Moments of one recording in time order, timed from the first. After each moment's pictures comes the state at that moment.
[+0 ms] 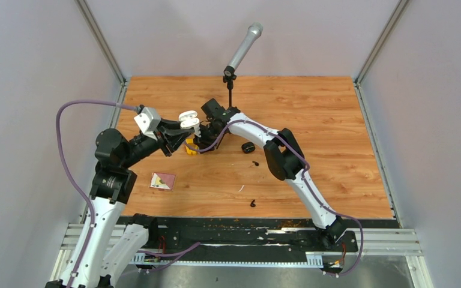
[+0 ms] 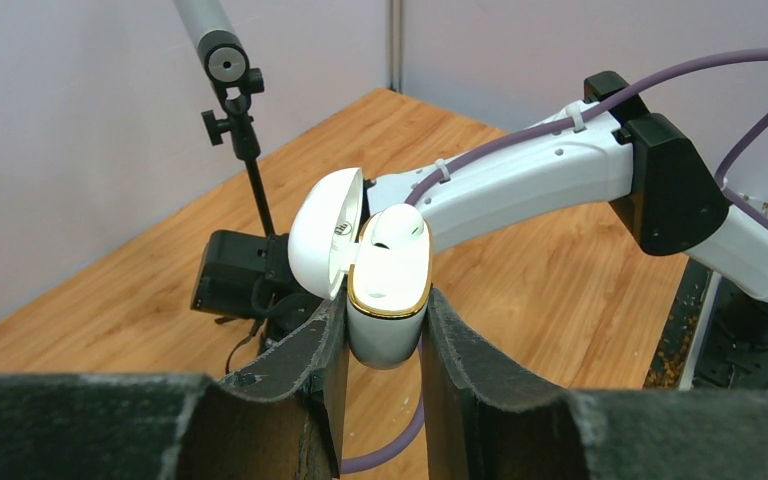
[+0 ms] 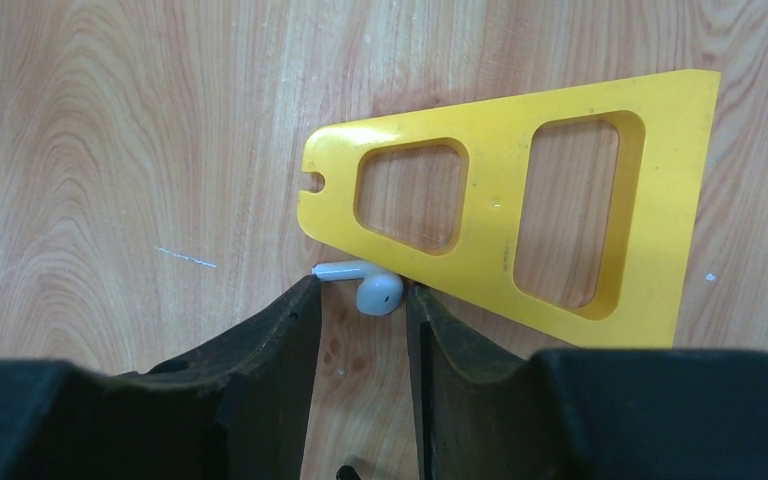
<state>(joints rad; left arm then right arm) -0.20 0.69 0.87 -0.06 0.74 -0.07 0.76 2.54 2.21 -0.71 -0.64 -0.80</state>
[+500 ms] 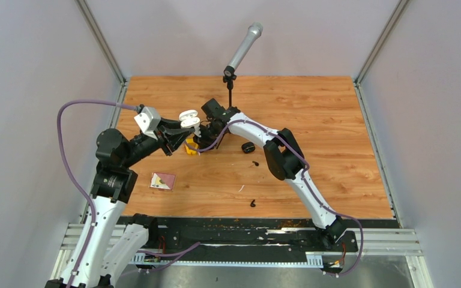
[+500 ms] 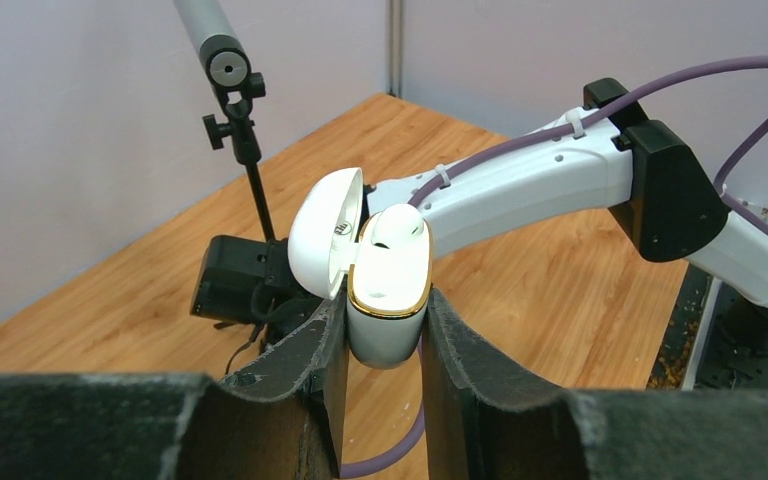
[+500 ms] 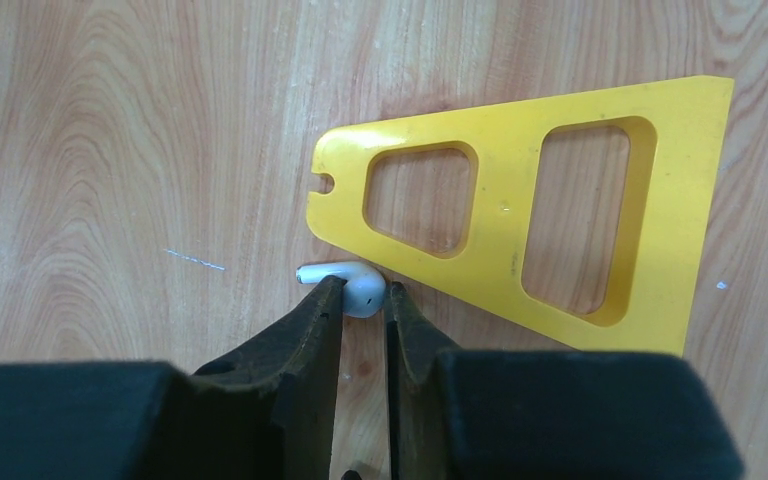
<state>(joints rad) -0.20 0.70 0.86 -0.02 0.74 -0.08 0.76 2.55 2.22 -0.71 -0.66 -0.80</state>
